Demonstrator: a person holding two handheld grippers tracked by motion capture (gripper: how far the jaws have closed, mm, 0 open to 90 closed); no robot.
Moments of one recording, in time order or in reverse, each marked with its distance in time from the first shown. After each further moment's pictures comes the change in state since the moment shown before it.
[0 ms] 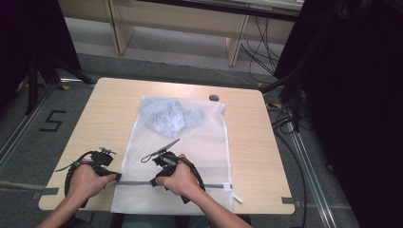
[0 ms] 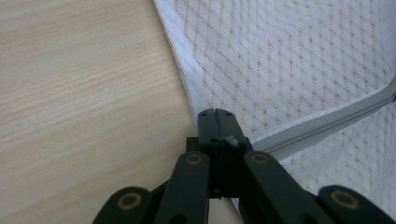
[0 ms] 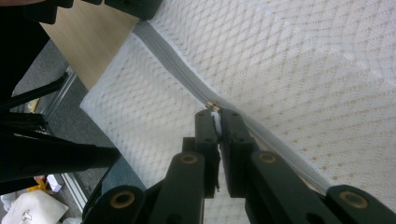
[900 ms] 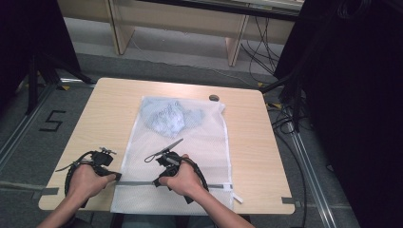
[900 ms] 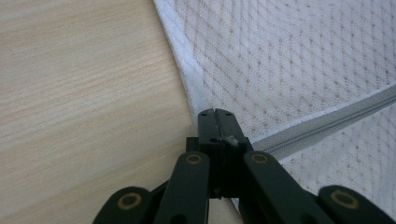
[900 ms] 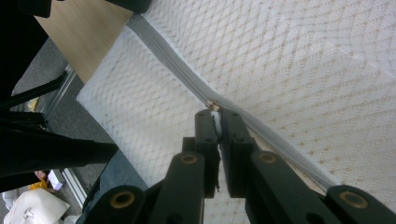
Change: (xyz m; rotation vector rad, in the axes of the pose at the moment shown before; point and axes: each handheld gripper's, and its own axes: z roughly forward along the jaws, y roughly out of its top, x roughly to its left) left arm 0.000 0.000 0.000 0.001 -0.001 0.001; right arm -0.006 -0.004 -0.005 0.008 0.000 0.004
